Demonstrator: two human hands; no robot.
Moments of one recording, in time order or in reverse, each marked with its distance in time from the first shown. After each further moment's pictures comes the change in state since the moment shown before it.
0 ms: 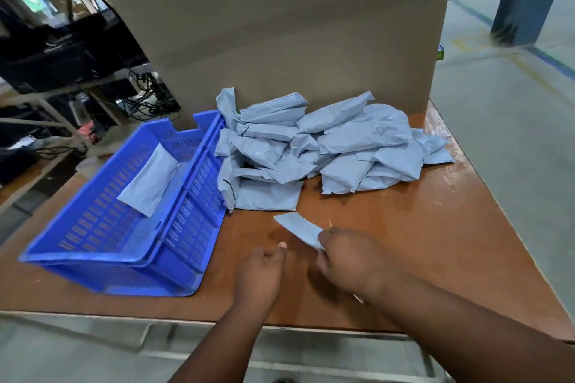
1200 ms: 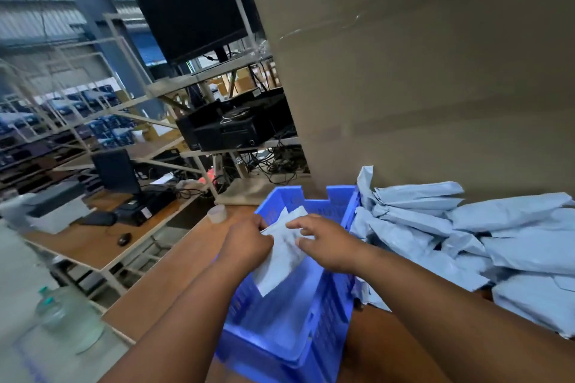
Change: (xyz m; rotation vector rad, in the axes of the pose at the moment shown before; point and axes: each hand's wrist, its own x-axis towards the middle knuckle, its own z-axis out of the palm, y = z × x) left_hand 0.155 0.063 -0.336 0.395 0.372 0.254; right_hand 0.271 -0.248 -0.073 0.715 -0.130 -0.320
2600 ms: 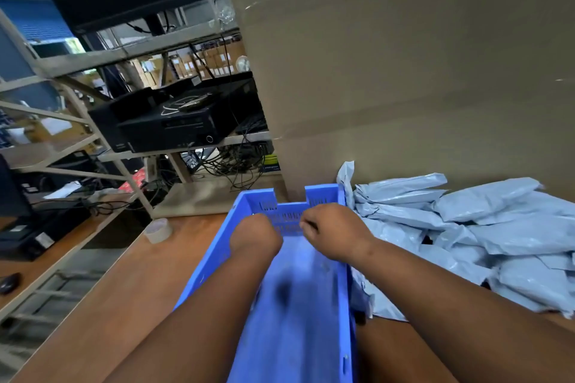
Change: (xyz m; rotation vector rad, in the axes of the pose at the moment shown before) left_hand 0.147 -0.016 0.102 0.311 -0.163 0.023; right_hand 0.090 0.057 0.003 -0.685 0.317 0.092
